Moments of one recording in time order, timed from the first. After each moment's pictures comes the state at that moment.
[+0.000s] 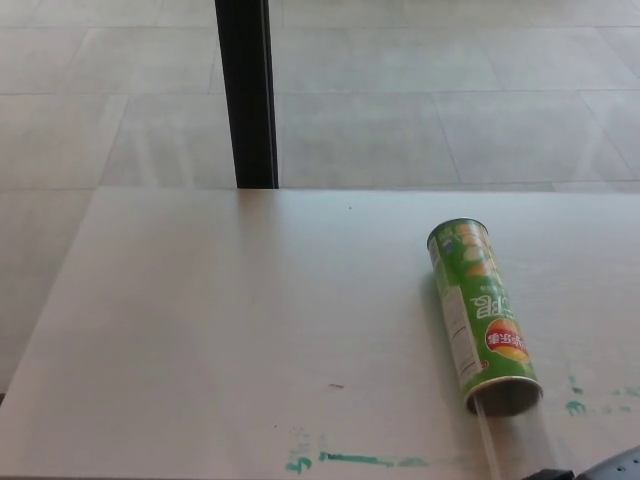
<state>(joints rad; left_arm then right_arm) -0.15 0.67 0.17 1.27 0.05 -0.04 -0.28 0.22 -0.84 0.27 -0.37 -0.80 -0.07 0.29</state>
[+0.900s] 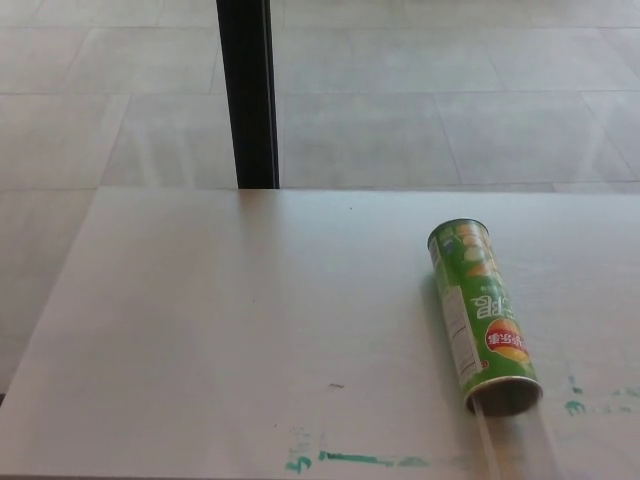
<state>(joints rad) -0.14 0.68 0.17 1.28 0.05 -0.04 -0.28 0.33 -0.81 0.21 -0.38 -0.78 -0.08 0.28</state>
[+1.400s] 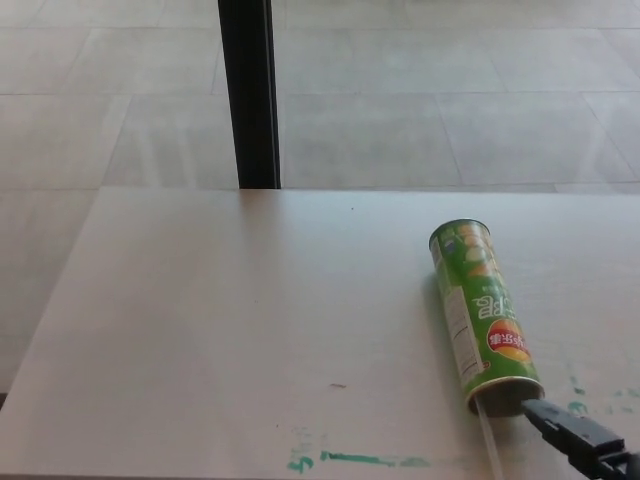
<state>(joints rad) -0.14 0.68 0.17 1.28 0.05 -0.04 -0.28 0.44 -0.73 -0.02 -0.56 -0.70 -0.09 0.27</state>
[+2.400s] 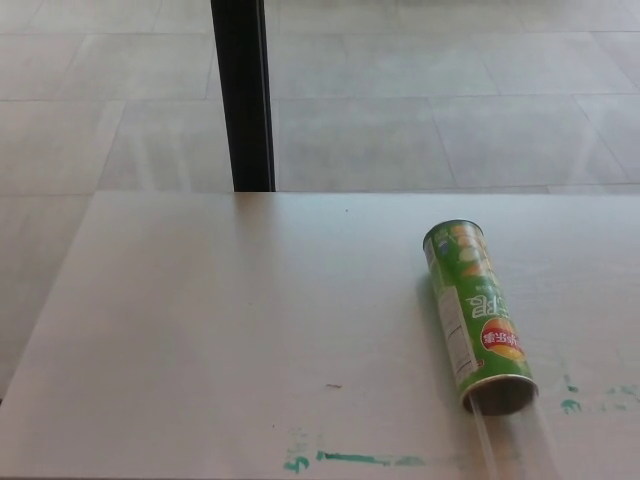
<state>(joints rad) -0.13 0.68 0.17 1.29 0.06 -0.04 -0.28 0.75 -0.59 -0.64 -0.10 -0.43 -0.10 0.24</state>
